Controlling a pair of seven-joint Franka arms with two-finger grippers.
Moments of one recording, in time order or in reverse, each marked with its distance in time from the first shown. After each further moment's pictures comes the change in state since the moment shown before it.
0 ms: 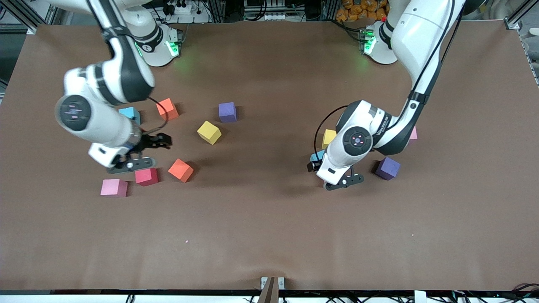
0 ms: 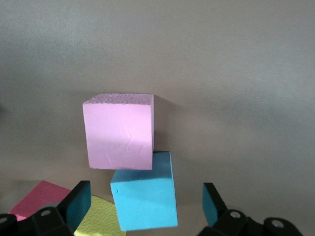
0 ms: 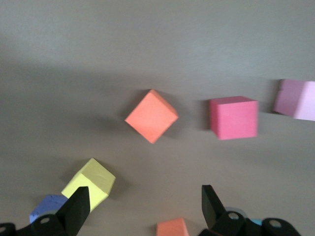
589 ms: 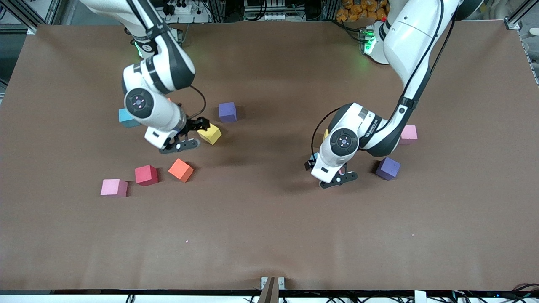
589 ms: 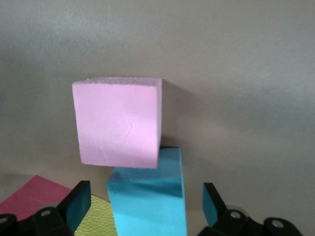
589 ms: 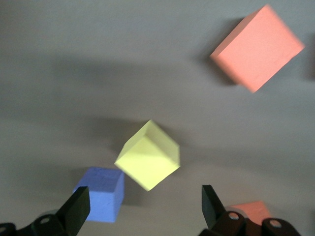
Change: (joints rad) left arm -0.018 0.030 0.004 -0.026 0.024 0.000 -0.040; right arm 0.189 -0.063 0.002 -0.232 0.132 0.115 0.117
